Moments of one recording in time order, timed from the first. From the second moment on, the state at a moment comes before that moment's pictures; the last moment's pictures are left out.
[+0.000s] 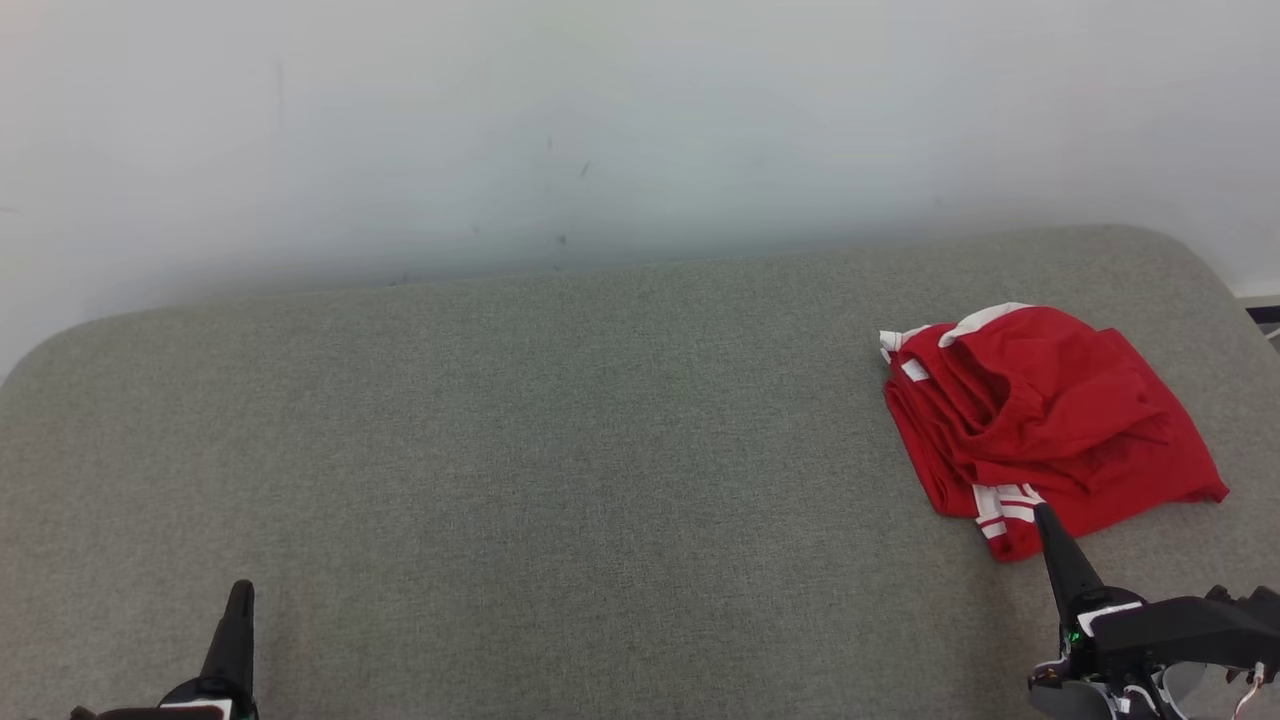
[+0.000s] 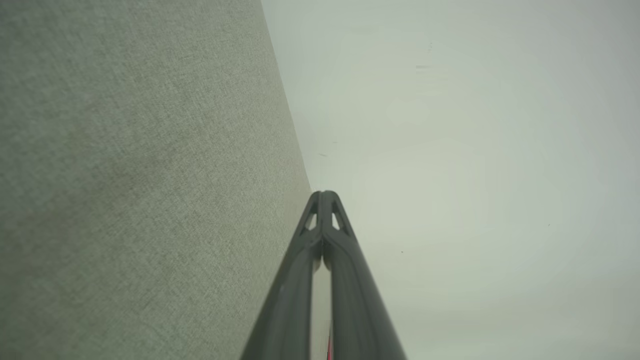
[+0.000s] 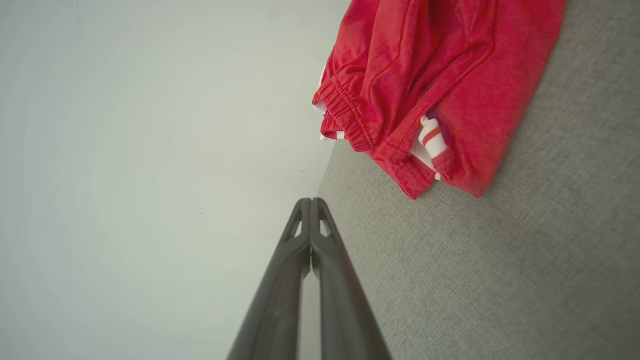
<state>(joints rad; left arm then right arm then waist) -0.05 0.06 0.05 0.28 -1.39 -0.09 0.06 -0.07 -0.09 -0.07 0.29 1.42 0.08 0.06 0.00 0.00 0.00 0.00</state>
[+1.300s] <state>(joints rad) -0.09 0.04 0.09 0.30 -1.59 -0.12 0.11 -0.09 -0.05 -0.13 0.30 1.60 0.12 0.11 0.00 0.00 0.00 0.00</state>
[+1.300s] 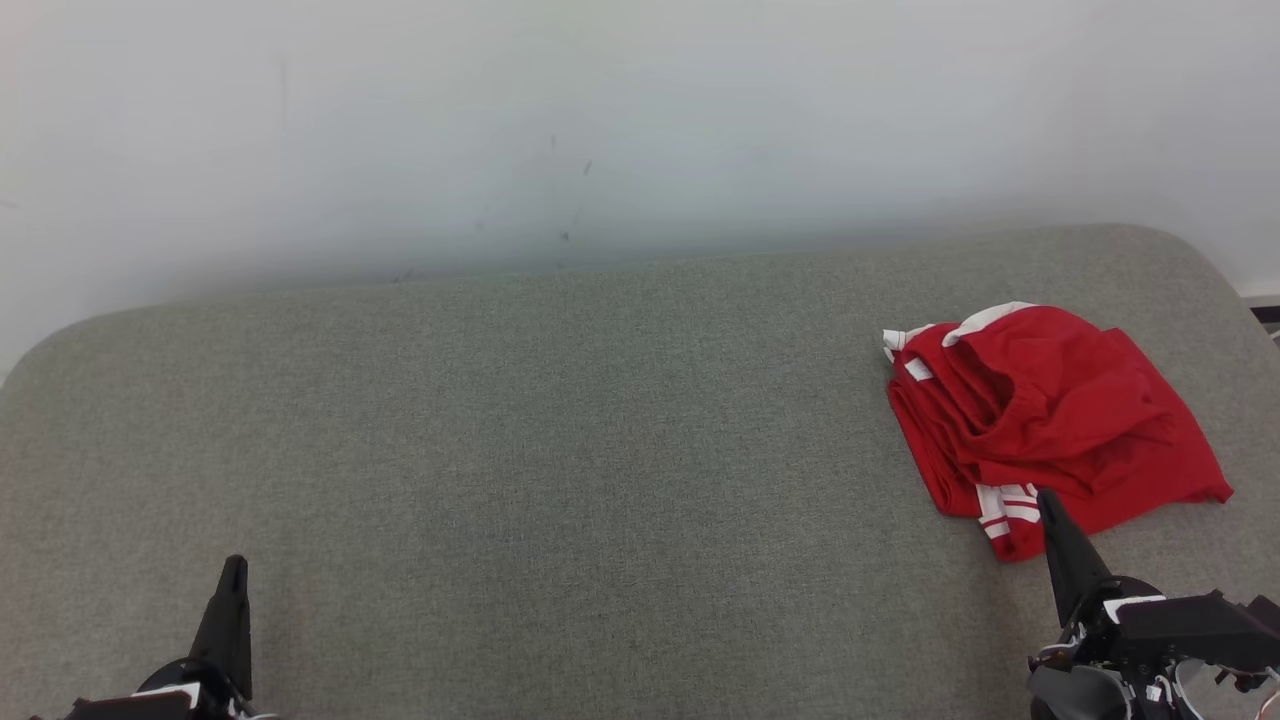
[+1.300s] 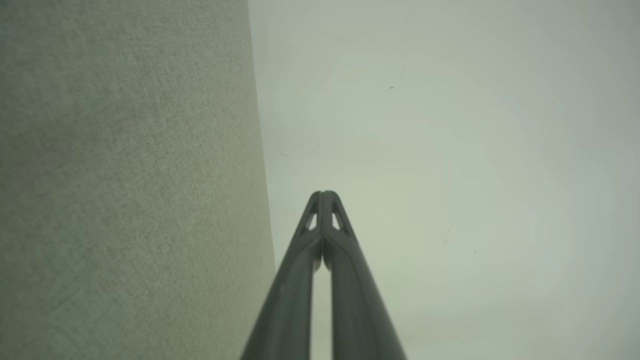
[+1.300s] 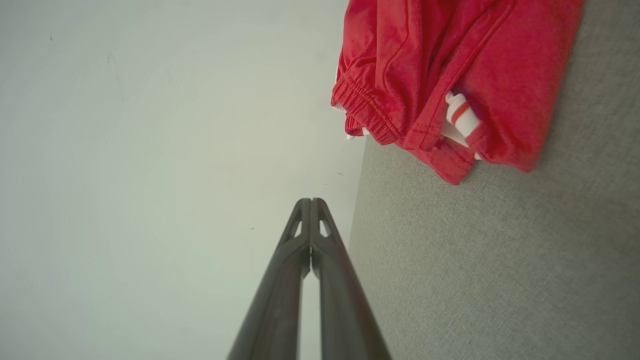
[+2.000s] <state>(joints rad) -0.09 0.04 0.09 0.30 -1.59 -0.12 0.11 -0.09 -0.05 -0.13 0.30 1.60 0.12 0.11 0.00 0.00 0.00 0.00</state>
